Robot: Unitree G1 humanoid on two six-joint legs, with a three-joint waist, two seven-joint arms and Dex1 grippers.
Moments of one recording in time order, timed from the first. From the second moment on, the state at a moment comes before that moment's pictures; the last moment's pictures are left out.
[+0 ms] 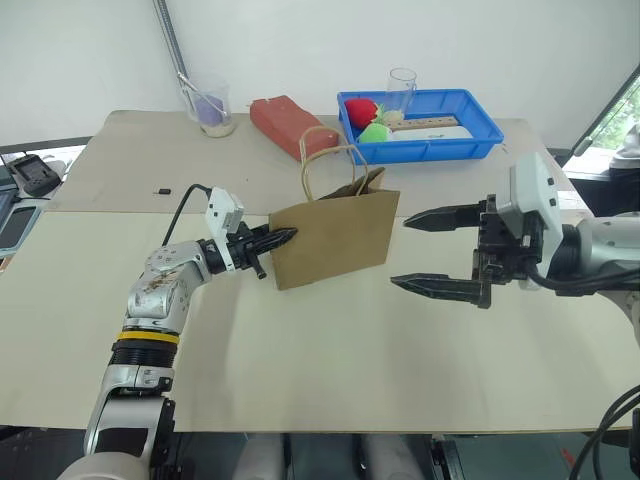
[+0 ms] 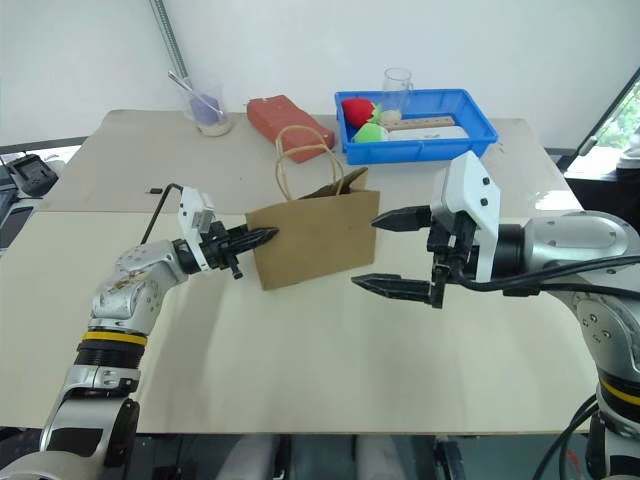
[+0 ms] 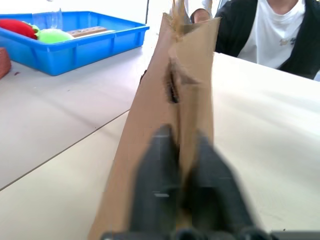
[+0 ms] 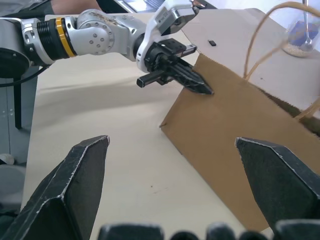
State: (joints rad) left arm -0.61 0.45 0.04 0.28 -0.43 0.30 -1.02; right arm -0.51 -0.94 -0.18 -0.61 0.81 0.89 0.93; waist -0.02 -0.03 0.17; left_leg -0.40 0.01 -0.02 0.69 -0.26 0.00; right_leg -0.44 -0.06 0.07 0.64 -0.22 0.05
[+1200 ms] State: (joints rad) left arm -0.65 0.53 -0.05 0.19 -0.38 0.31 -1.21; right arm -0.01 -1.12 -0.56 -0.64 0.76 0.82 0.95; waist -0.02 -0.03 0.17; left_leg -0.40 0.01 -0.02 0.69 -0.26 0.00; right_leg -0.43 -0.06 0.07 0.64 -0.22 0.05
